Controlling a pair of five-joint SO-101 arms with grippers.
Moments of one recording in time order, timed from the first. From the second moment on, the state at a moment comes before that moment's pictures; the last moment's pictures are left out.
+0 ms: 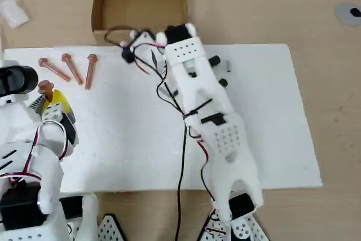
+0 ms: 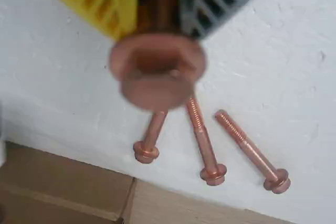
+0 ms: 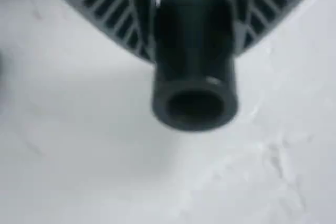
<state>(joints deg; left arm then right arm) -12.5 -75.3 38.4 71.6 -1.1 -26.3 45.1 -48.1 101.1 19.8</state>
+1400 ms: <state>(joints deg) -12.5 -94.2 38.3 69.5 -1.1 -29.5 -77.3 58.0 55.4 12.4</state>
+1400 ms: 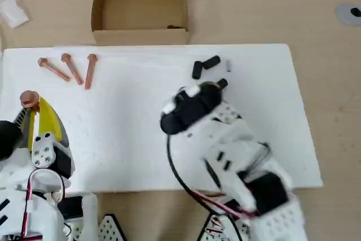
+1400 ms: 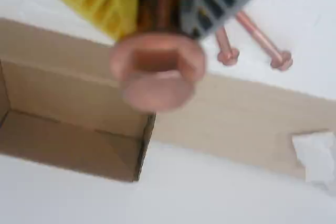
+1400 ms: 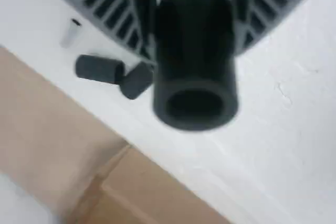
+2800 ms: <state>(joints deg) 14.2 -94.2 42.7 58.5 -1.1 -48.5 -73.9 86.5 3.2 -3.4</state>
